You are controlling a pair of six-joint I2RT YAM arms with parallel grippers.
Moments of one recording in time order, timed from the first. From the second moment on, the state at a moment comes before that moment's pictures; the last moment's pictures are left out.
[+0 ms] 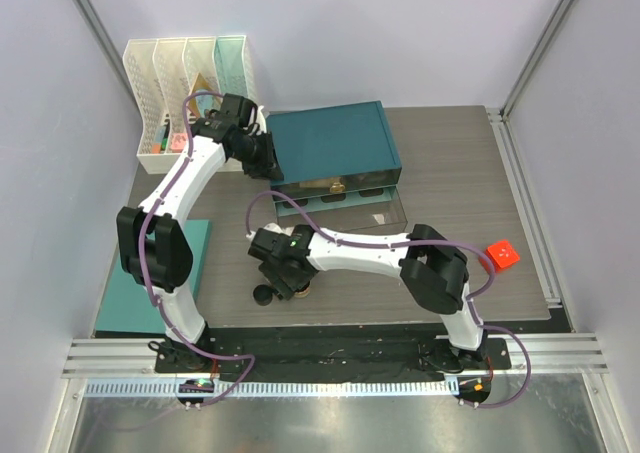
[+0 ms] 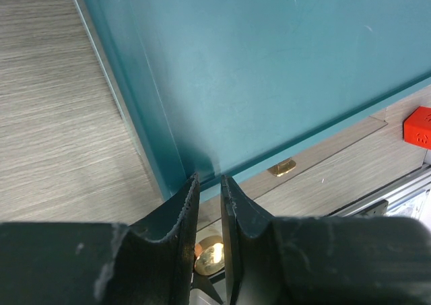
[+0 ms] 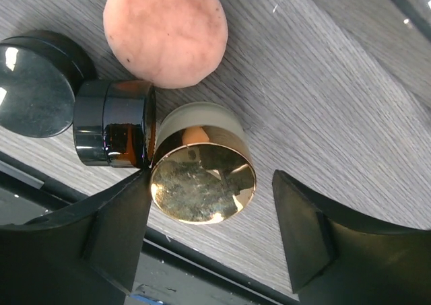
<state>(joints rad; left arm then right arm) -0.28 1.81 1.70 -0.90 0.31 -0.39 1.20 2.02 1.58 -0.84 0.21 0.38</state>
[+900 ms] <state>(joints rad) -0.28 1.81 1.70 -0.90 0.31 -0.39 1.18 1.82 1.54 -0.81 0.35 0.38</state>
